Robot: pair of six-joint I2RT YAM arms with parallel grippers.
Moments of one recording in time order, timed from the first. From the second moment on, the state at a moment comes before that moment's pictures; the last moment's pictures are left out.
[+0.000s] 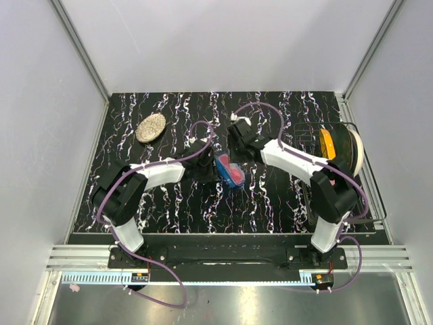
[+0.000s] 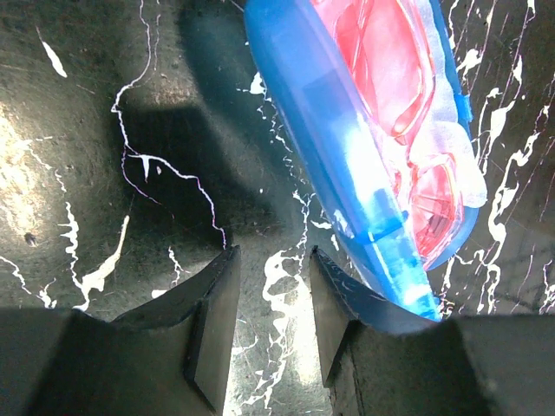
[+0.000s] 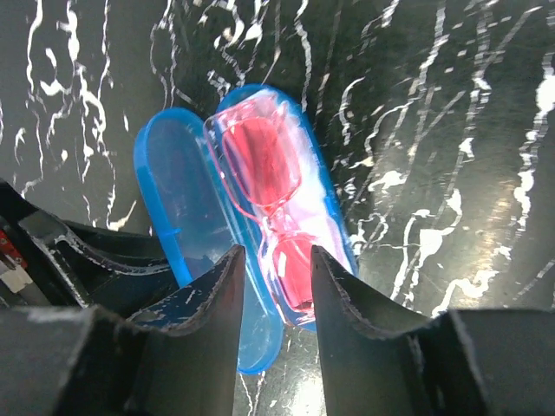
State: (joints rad) left arm -0.64 1.73 0.95 -0.16 0.06 -0.76; right arm 0.69 1.81 1.35 -0.46 0.14 0.49
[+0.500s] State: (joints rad) left arm -0.64 1.73 0.97 -0.16 0.05 -0.70; right arm 0.50 1.81 1.21 -0.44 0.12 0.59
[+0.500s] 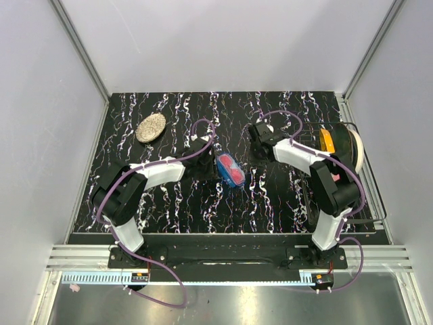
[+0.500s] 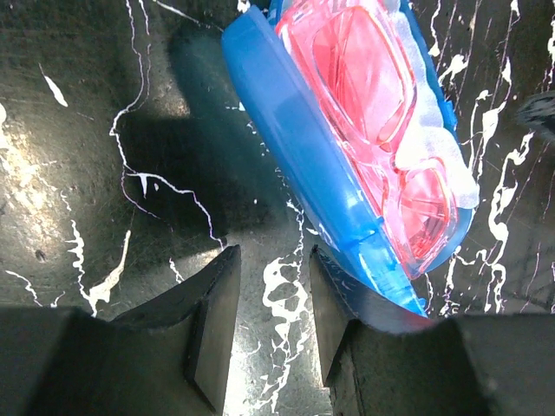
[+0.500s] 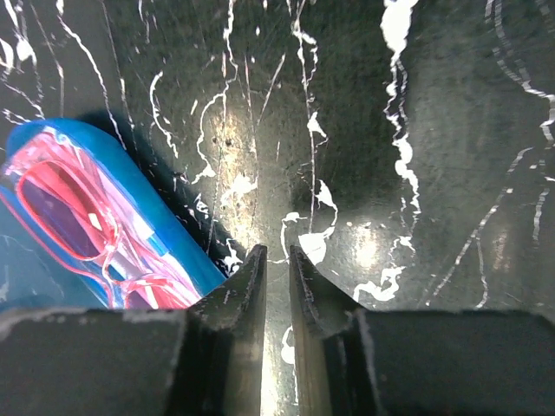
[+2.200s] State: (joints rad) left arm -0.64 1.78 1.10 -0.16 -0.08 -0.69; right arm 0.56 1.85 1.11 -0.32 -0.03 0.78
